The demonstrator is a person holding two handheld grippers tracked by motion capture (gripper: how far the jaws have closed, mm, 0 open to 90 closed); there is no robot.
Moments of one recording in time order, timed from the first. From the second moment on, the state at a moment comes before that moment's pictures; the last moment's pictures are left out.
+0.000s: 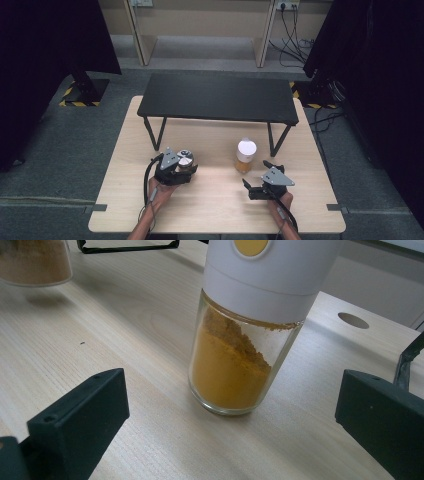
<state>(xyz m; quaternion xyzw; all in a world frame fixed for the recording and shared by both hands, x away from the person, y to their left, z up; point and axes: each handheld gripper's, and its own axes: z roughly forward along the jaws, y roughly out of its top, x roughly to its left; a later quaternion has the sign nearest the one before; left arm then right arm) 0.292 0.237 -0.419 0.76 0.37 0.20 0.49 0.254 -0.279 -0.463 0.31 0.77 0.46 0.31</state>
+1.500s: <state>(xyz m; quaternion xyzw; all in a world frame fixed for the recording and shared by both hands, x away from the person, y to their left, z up) 0.350 0.246 -0.236 0.78 0.34 0.17 0.50 0.254 -0.280 -0.463 0.30 0.77 0.46 0.31</state>
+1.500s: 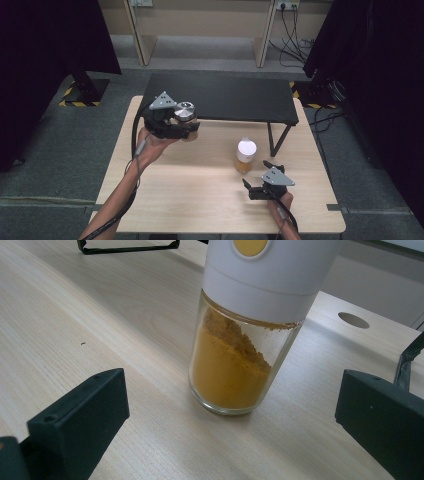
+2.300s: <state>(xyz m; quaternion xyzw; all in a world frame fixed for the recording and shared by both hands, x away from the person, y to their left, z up) 0.399 0.210 -0.206 0.75 0.41 0.23 0.46 0.254 -0.281 -0.463 0.30 0.77 0.47 0.31</state>
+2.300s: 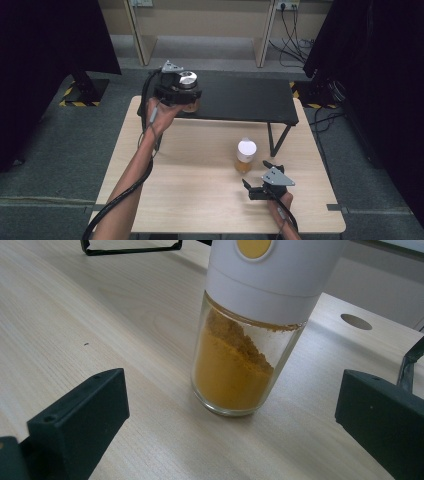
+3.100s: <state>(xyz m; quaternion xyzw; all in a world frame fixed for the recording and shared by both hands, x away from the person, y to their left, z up) 0.432 0.197 -0.222 0.72 0.46 0.26 0.44 0.255 -0.283 -0.464 0.30 0.77 0.47 0.30</state>
